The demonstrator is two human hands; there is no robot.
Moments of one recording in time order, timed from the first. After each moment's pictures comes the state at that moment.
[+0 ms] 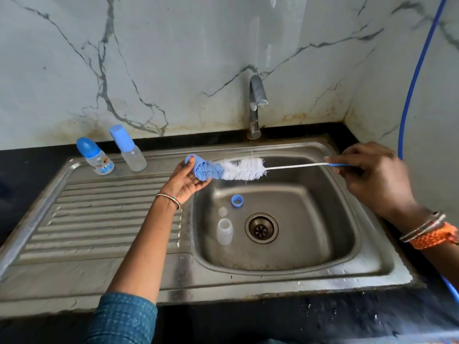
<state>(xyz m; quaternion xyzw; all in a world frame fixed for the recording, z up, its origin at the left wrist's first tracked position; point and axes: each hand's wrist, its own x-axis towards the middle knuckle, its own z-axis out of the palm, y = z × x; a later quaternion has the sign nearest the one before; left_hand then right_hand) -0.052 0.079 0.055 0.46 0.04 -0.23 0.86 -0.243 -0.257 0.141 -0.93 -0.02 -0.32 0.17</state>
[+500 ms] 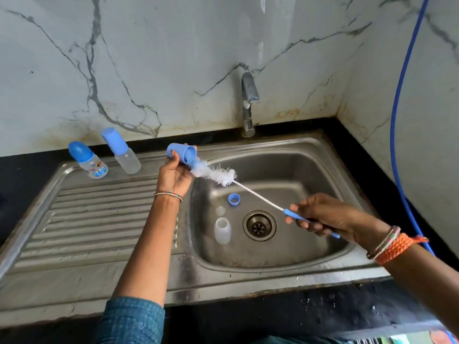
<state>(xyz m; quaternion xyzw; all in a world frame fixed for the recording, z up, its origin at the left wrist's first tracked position) -0.040 0.070 0.059 0.34 0.00 -0.16 0.93 -0.251 -0.202 0.112 -0.73 0.18 0.22 0.62</state>
